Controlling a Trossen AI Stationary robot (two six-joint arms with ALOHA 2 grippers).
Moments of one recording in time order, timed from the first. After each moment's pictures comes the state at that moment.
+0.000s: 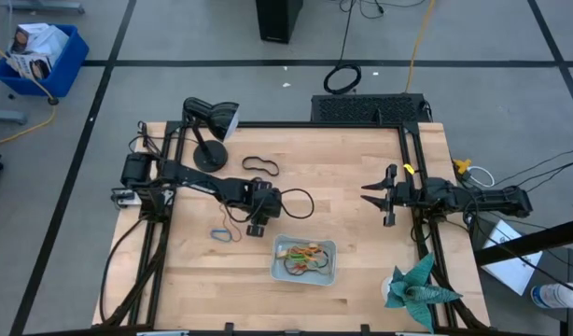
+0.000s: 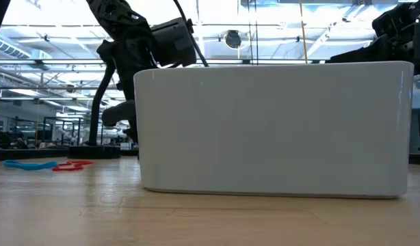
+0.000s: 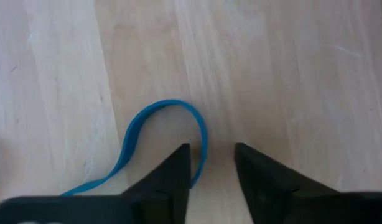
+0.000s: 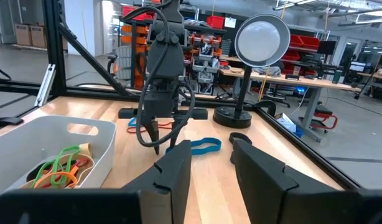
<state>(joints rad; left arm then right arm) 0.00 1.84 1.01 -0.39 -0.05 0.21 0.03 0.06 0.02 0.06 0.14 -0.12</state>
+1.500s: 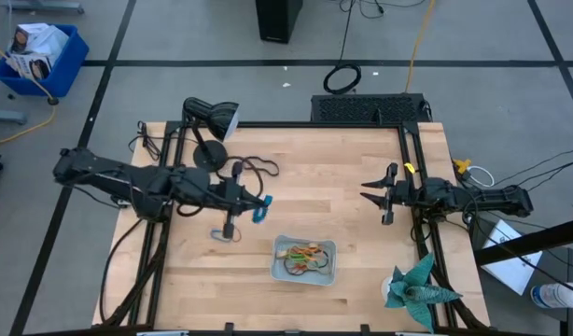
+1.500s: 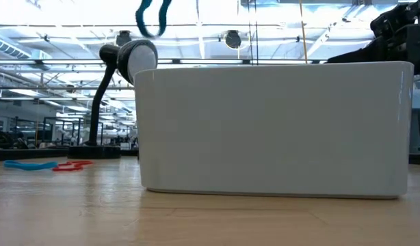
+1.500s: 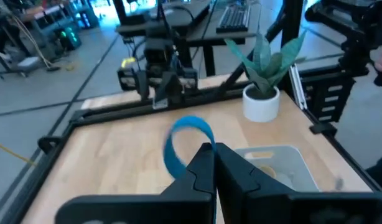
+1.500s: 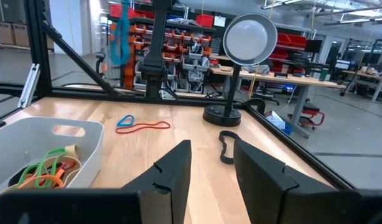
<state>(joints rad) -0.21 1.15 1.03 -0.15 -0.13 0.10 0.03 0.08 0.02 0.08 0.18 -0.12</state>
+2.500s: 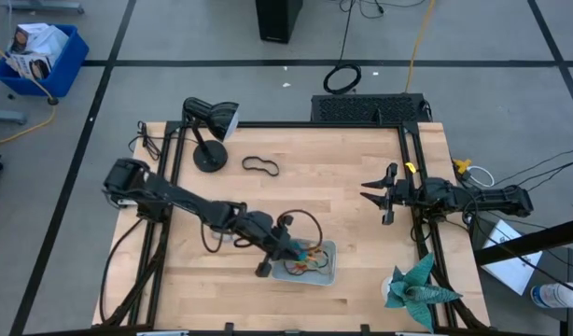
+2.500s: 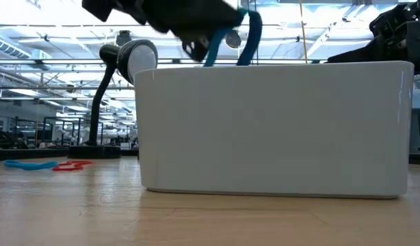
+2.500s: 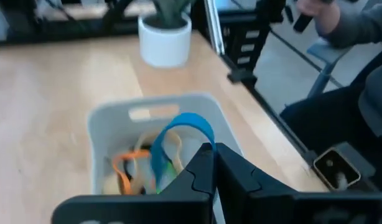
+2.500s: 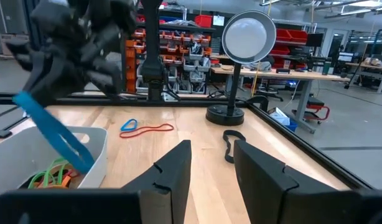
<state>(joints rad) -0.27 1.72 1.03 0.24 0.20 -0.04 0.03 0.08 0.02 0.09 0.18 -0.06</state>
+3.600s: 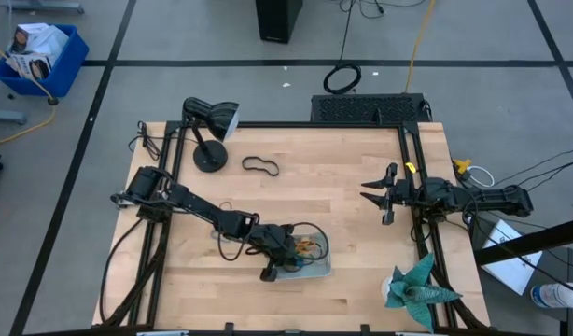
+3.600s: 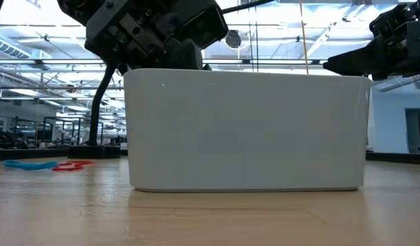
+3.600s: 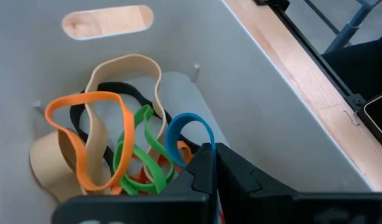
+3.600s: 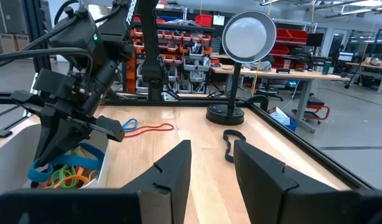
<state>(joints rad) -0.28 1.91 1.03 0.24 0.20 -0.08 0.03 0.08 0.02 0.08 0.18 -0.06</state>
